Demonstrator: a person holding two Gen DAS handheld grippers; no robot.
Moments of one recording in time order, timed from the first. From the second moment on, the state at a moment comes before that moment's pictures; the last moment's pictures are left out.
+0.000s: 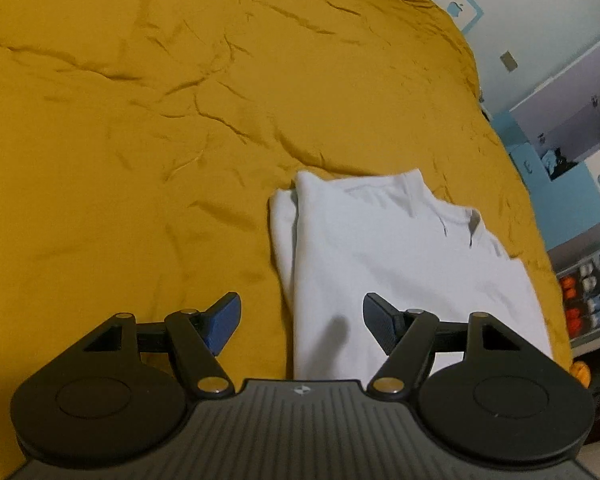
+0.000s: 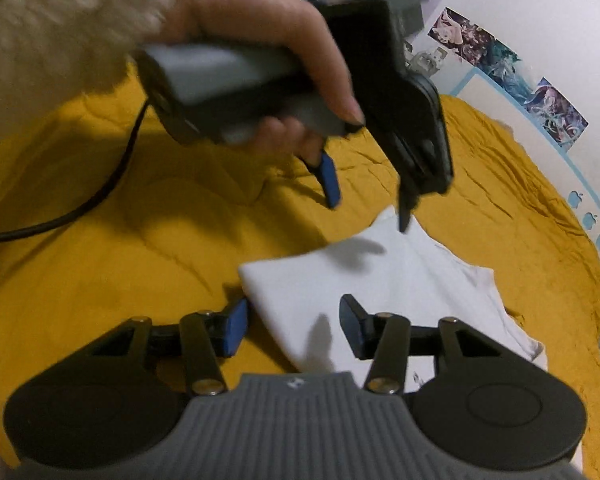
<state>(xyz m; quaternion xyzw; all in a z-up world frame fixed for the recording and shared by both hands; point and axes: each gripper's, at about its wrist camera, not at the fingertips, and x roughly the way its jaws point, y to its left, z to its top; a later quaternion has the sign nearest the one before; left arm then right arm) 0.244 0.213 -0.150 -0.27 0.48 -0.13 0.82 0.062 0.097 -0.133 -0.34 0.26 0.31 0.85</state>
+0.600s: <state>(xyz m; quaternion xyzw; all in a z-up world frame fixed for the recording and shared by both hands) 0.299 0.200 -0.186 -0.34 0.47 -0.19 0.79 0.054 0.098 -0.142 -0.31 0.25 0.31 0.86</state>
